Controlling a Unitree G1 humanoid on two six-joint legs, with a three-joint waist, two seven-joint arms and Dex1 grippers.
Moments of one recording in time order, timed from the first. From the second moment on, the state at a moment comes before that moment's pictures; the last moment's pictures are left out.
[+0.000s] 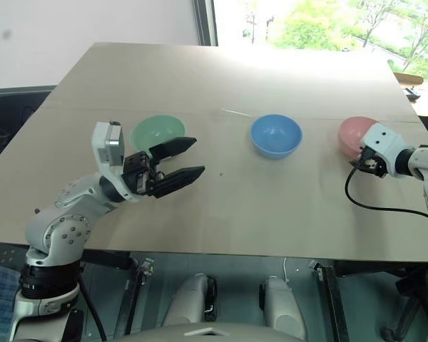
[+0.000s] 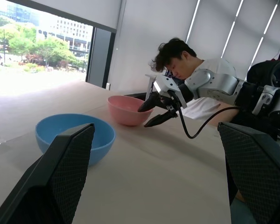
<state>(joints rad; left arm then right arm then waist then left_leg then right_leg) -0.27 0.53 0.15 -0.38 -0.85 0.55 -0.91 -0.59 -0.94 0.04 0.52 -0.05 0.11 0.95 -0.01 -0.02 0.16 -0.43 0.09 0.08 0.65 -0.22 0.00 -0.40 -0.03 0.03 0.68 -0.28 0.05</state>
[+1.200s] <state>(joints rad) -0.27 0.52 0.13 -0.34 -0.81 0.53 -0.93 -0.64 -0.99 0.22 -0.45 0.19 0.39 1.34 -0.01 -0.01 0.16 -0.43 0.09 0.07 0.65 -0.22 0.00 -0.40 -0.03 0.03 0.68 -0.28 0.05</state>
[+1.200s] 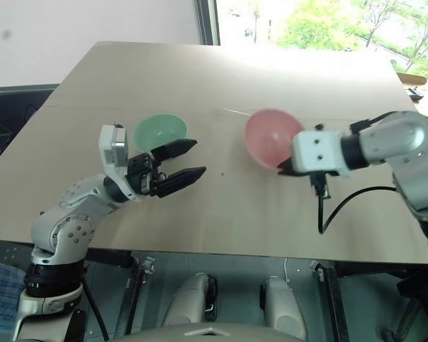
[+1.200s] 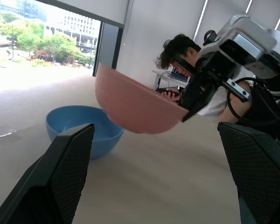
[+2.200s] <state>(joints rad) -0.26 0.52 0.11 -0.34 -0.78 0.51 -0.94 -0.58 -0.99 0.19 -0.57 0.28 0.64 1.28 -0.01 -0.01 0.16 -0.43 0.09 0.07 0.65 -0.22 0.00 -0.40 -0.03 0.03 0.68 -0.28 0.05</state>
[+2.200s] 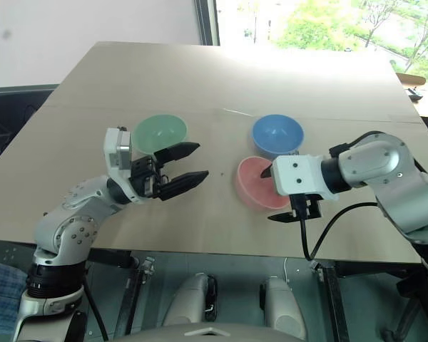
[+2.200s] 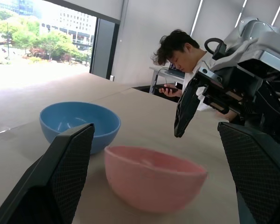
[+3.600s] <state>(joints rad) -0.38 0.58 0.04 -0.09 -0.38 0.43 -0.78 -0.21 -0.88 -0.52 -0.35 0.84 0.66 1.18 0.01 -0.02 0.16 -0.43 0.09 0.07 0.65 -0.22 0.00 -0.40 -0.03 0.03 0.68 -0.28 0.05</state>
